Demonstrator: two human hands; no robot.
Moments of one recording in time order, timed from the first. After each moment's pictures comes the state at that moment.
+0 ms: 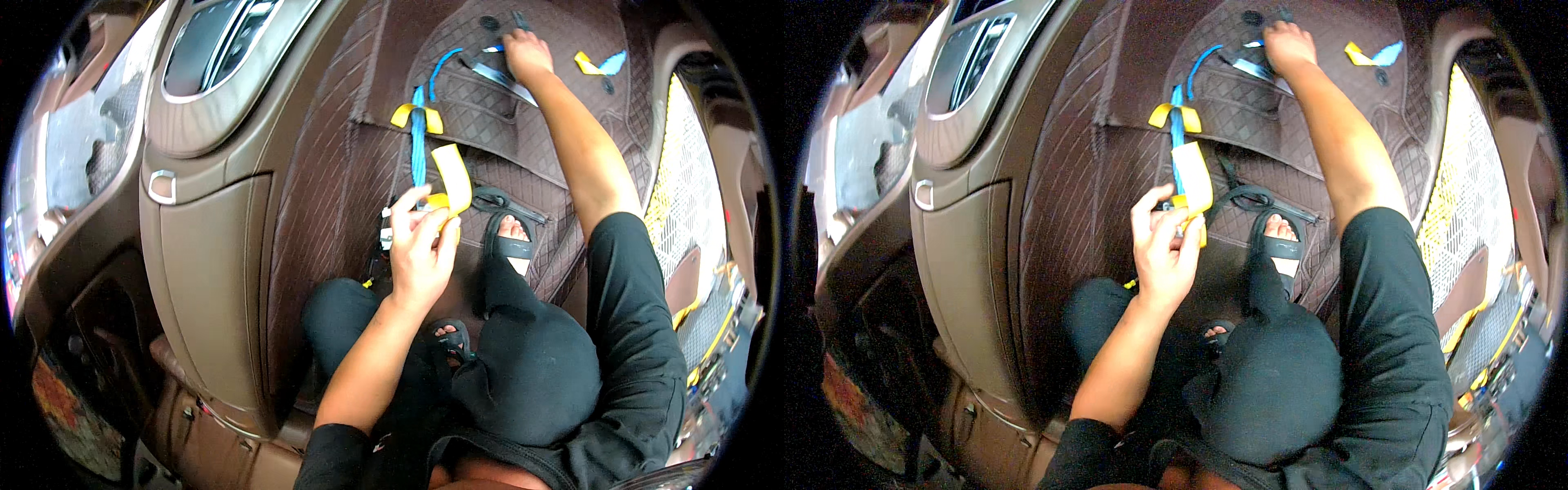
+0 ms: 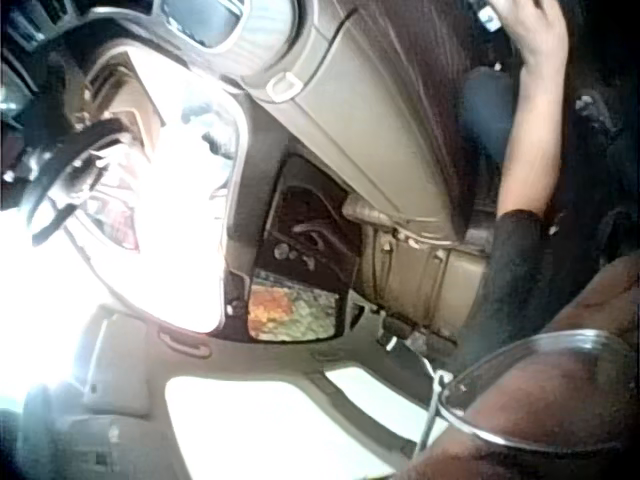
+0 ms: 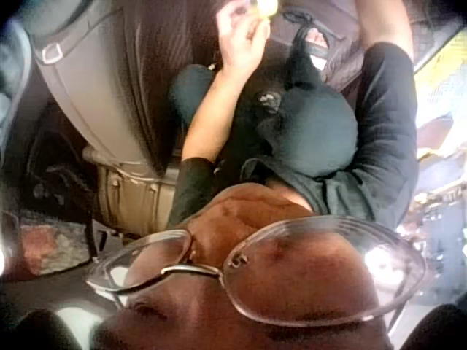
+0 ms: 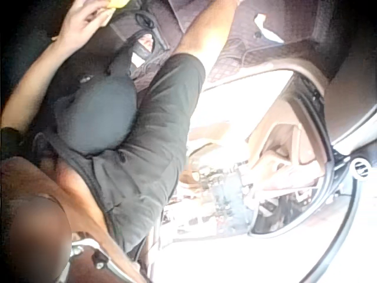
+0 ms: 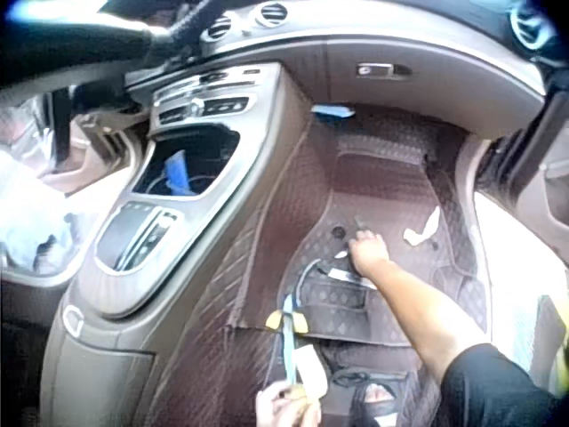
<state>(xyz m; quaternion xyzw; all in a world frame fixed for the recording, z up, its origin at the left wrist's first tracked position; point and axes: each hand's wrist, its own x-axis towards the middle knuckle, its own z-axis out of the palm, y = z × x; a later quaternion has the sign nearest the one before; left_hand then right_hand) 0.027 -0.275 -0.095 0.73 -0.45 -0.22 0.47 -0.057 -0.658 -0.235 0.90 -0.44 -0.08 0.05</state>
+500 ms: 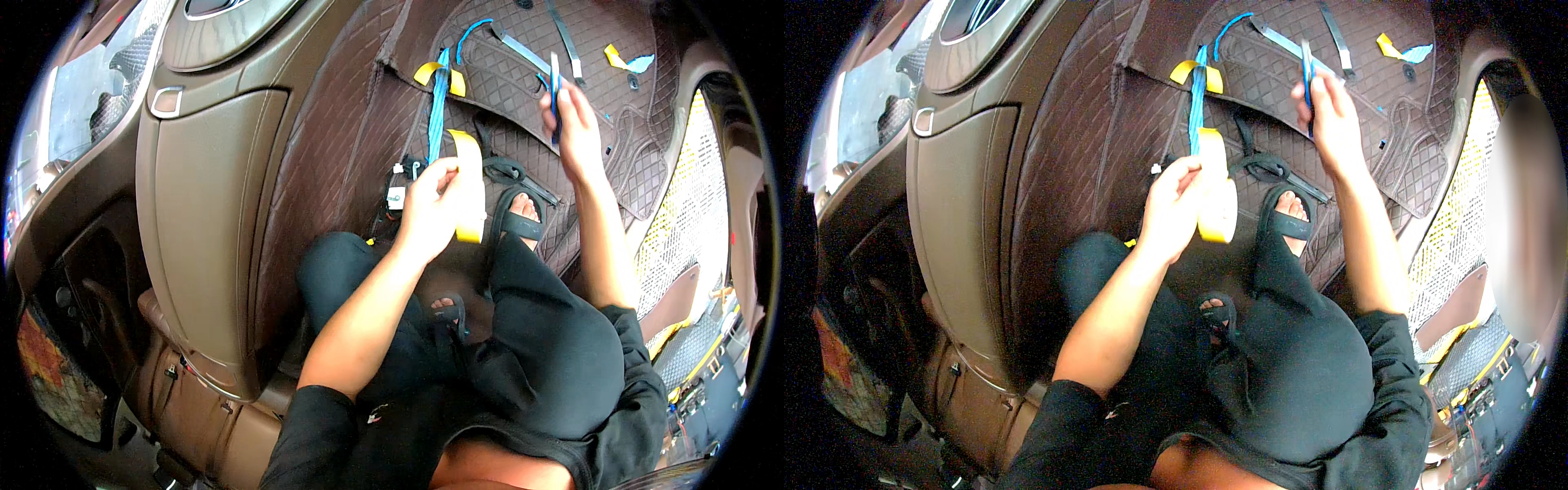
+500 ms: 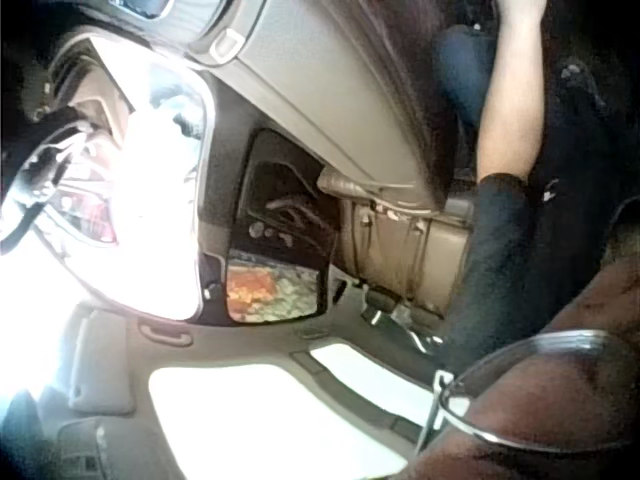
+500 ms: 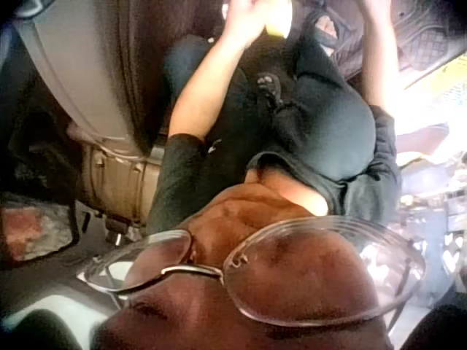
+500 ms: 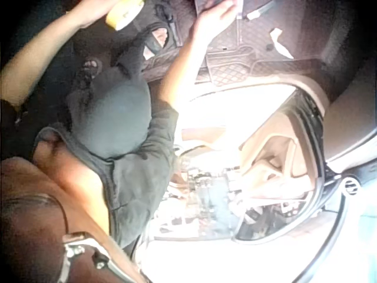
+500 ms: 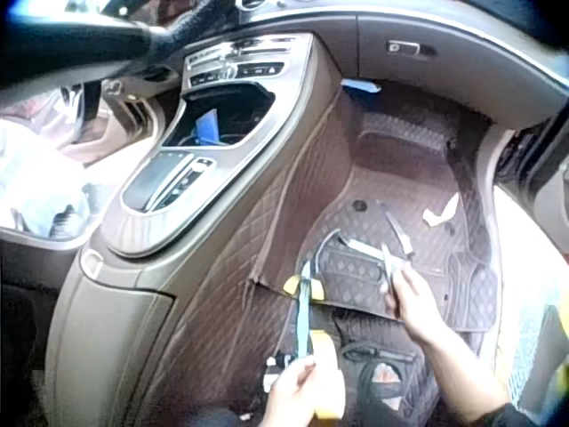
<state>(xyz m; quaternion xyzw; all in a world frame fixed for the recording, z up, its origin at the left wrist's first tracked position) 0.024 -0.267 -0.120 0.52 -0.07 -0.61 0.59 -0.127 -0.482 -0.144 0.52 -0.46 0.27 -0.67</state>
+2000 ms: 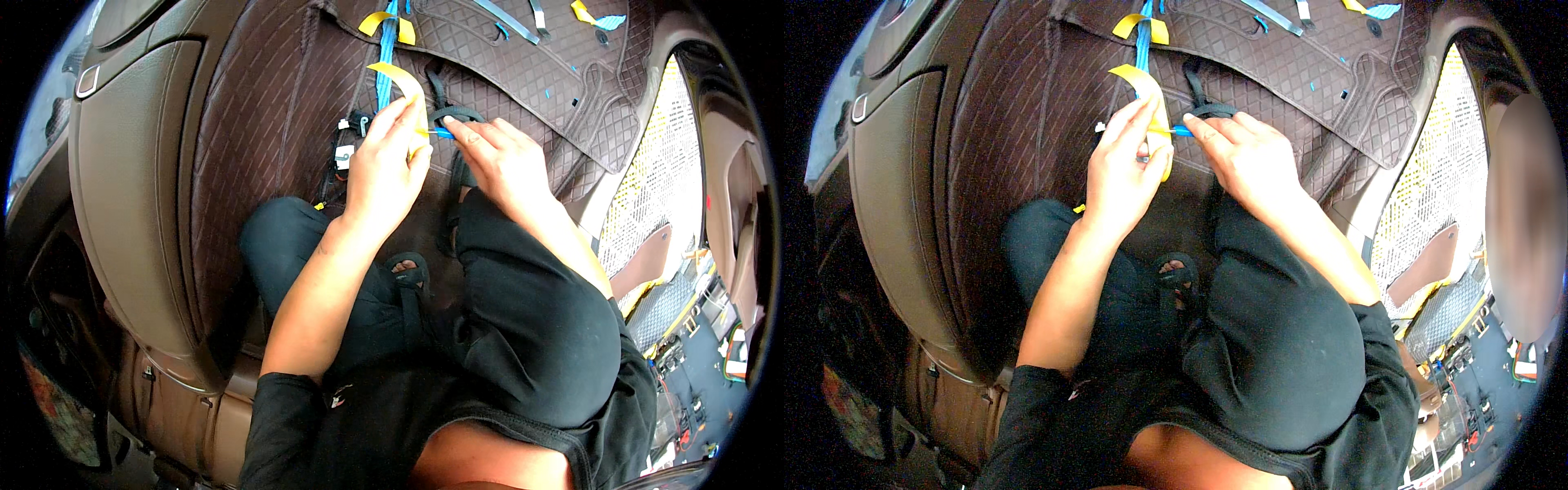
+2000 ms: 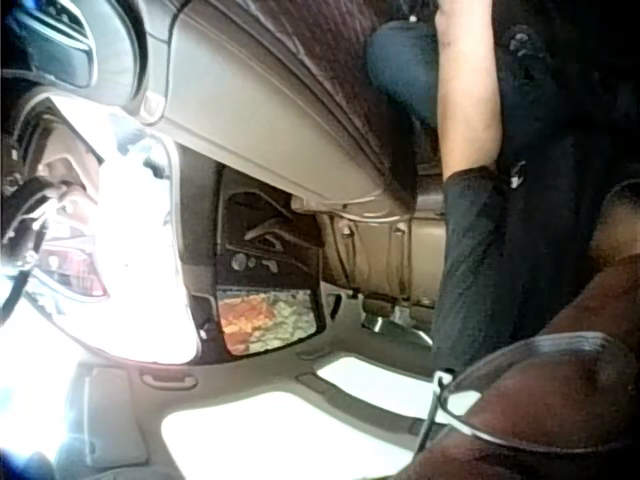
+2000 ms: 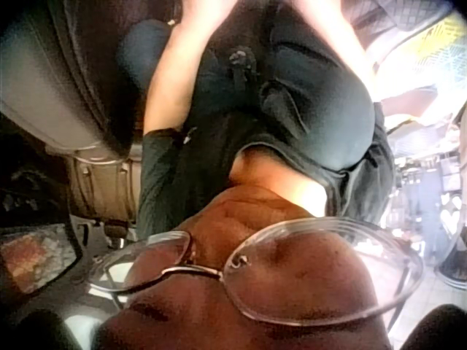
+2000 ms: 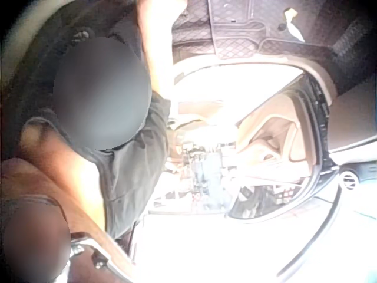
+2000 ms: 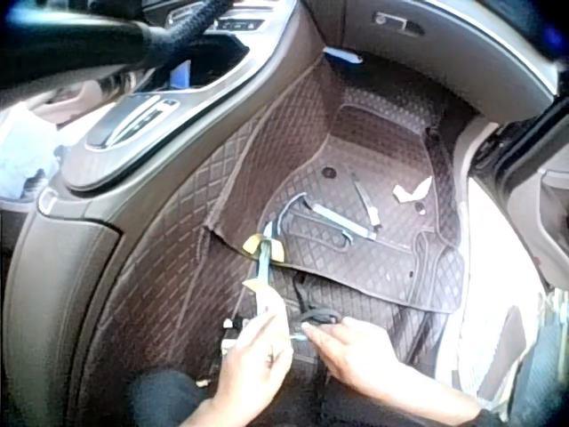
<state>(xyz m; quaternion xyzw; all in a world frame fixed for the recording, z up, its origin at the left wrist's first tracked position) 0.022 -0.260 -0.101 0.73 -0.50 -0.27 0.38 -0.147 -0.371 -0.096 0.95 -0.23 0.12 -0.17</state>
